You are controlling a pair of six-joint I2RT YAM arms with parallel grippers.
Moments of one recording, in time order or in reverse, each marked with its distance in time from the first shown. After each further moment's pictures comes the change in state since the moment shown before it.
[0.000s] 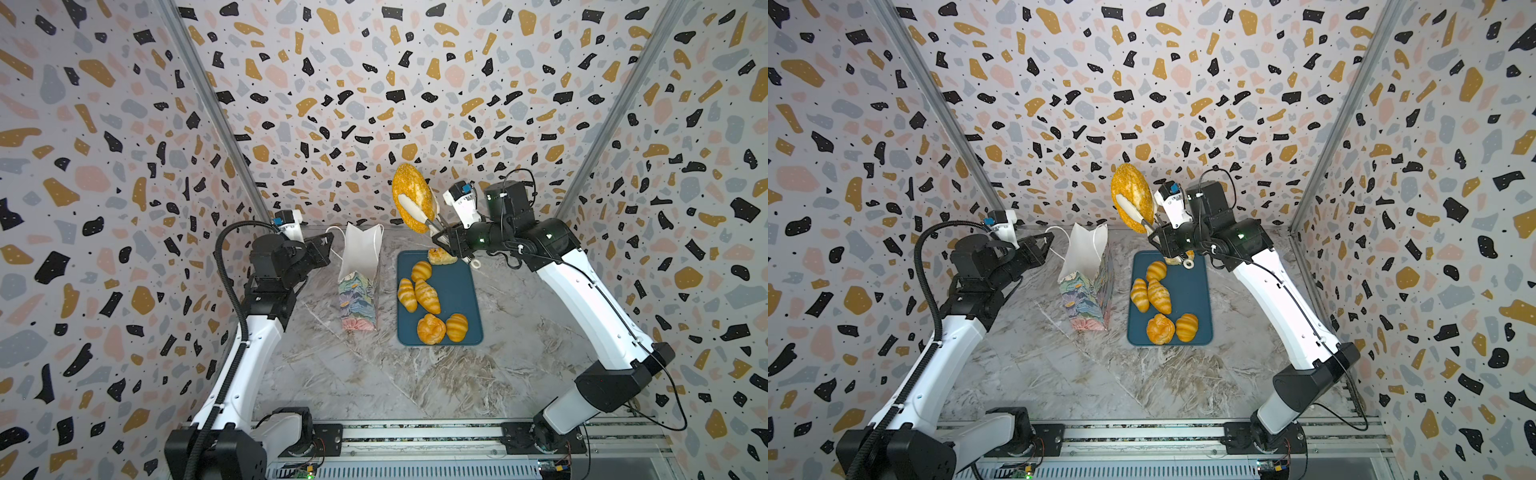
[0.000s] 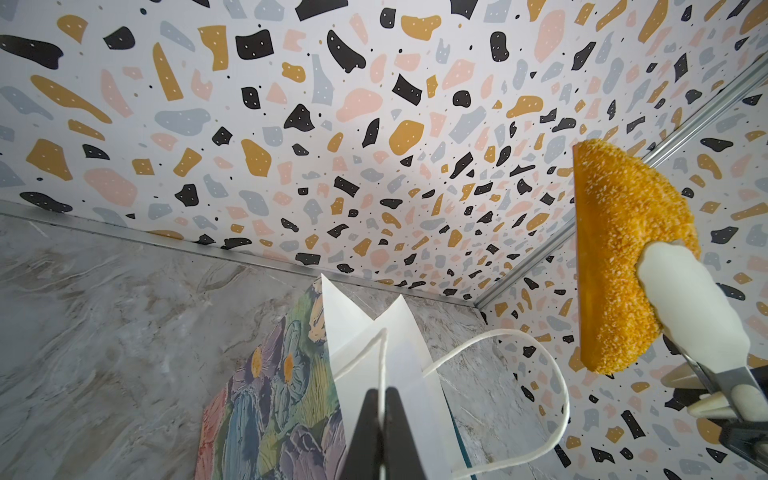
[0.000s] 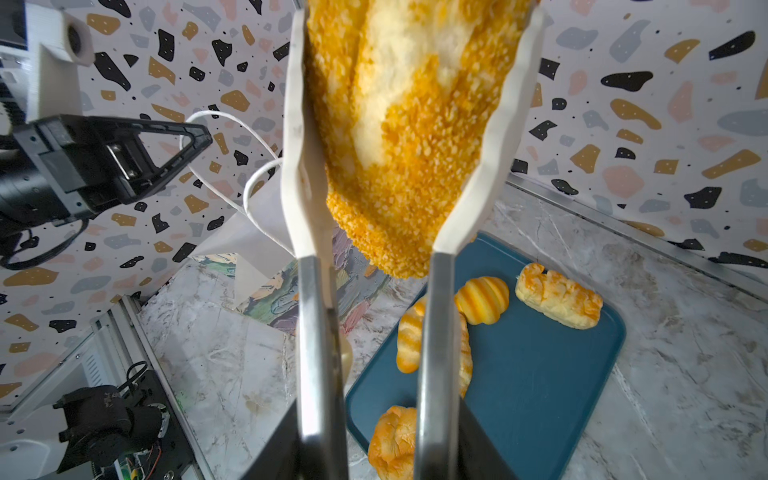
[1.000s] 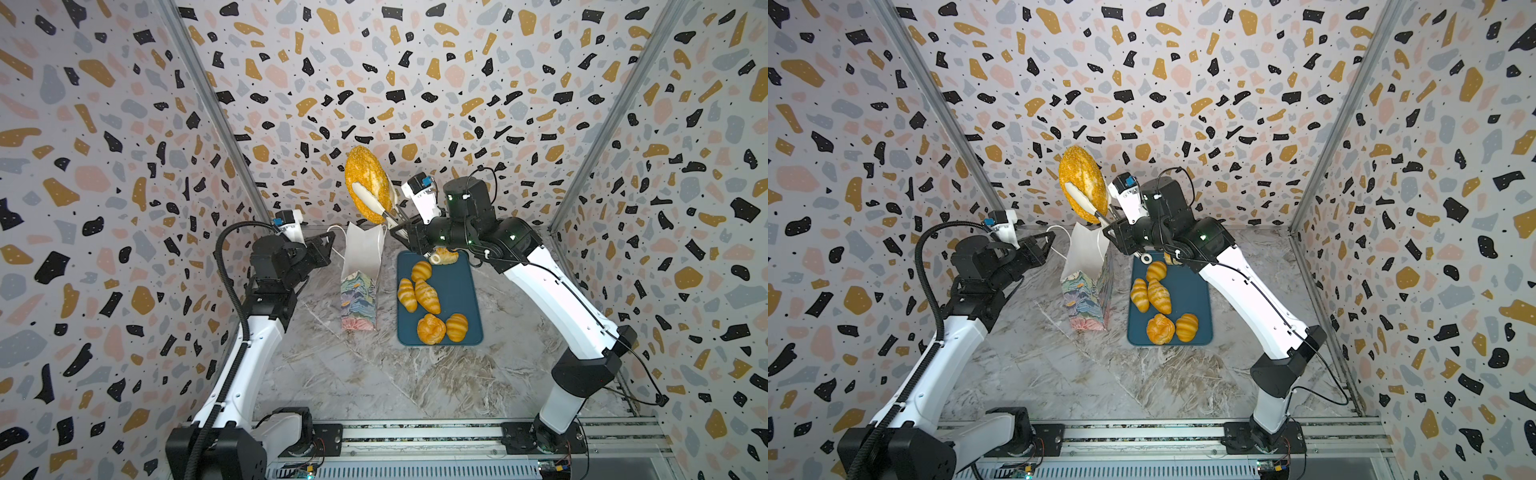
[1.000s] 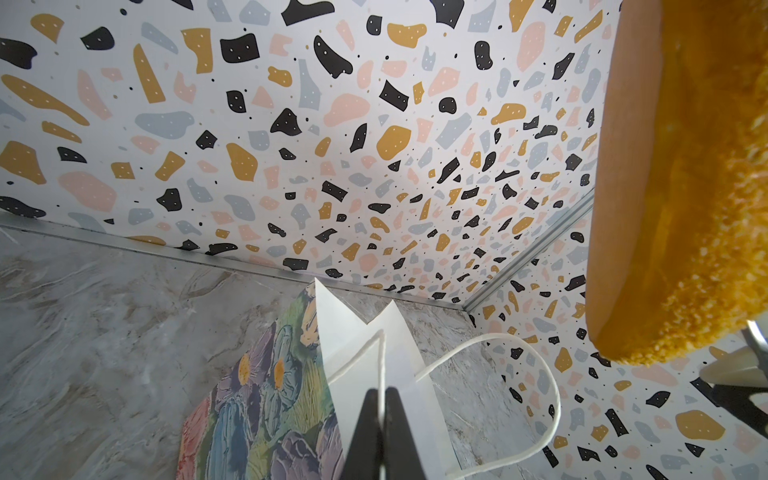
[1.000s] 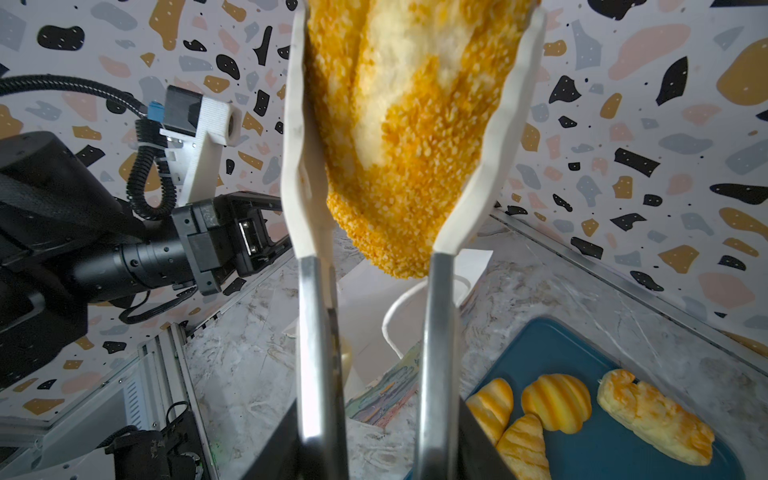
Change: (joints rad) left arm 0.000 0.002 -0.022 0.059 0.027 -0.024; right arm 0.201 0.150 0.188 0.128 0.068 0.063
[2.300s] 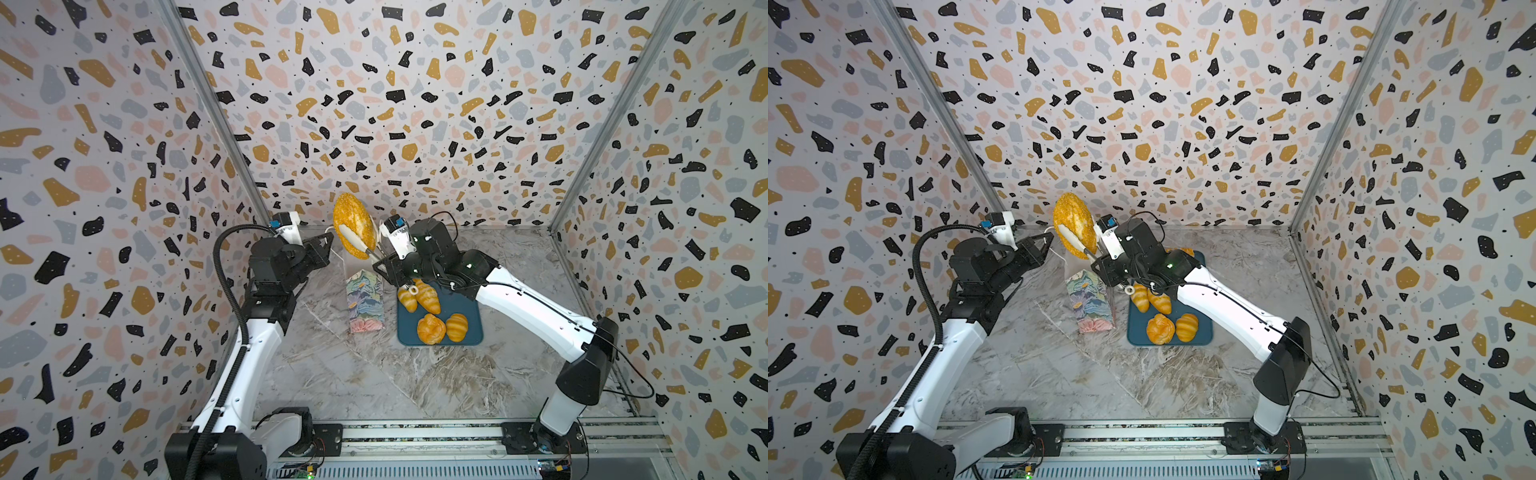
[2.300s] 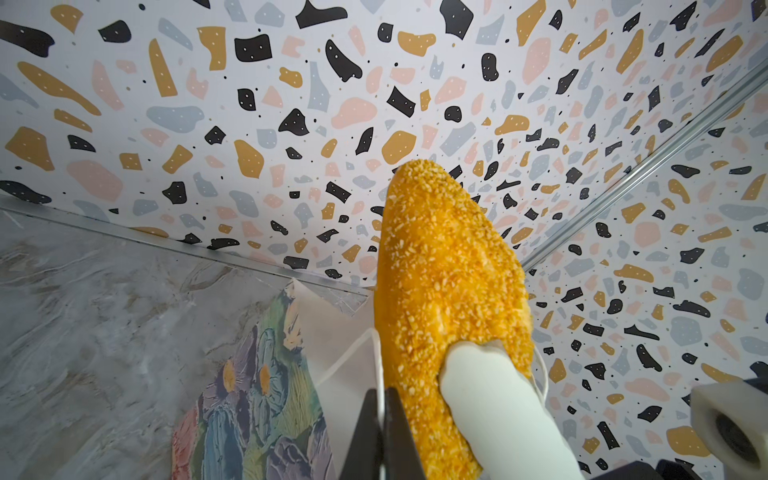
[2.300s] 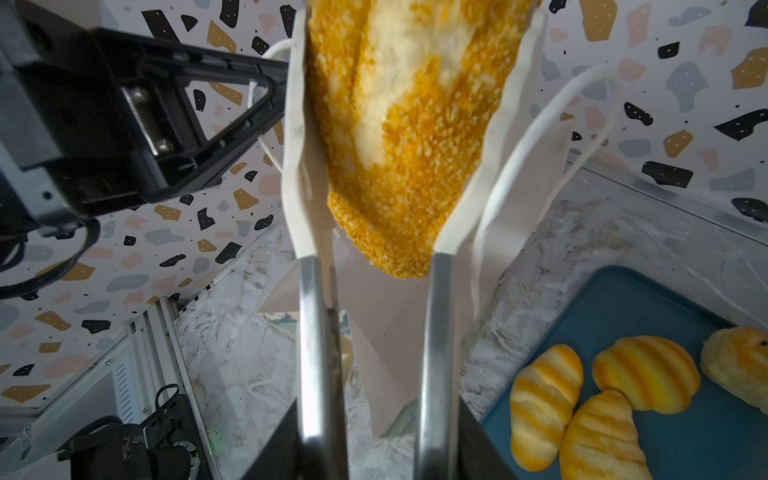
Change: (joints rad) left arm 0.002 -0.025 -0.016 -0.001 -0.016 -0.043; right arm 0.090 -0.058 -0.431 0.279 0.059 0.094
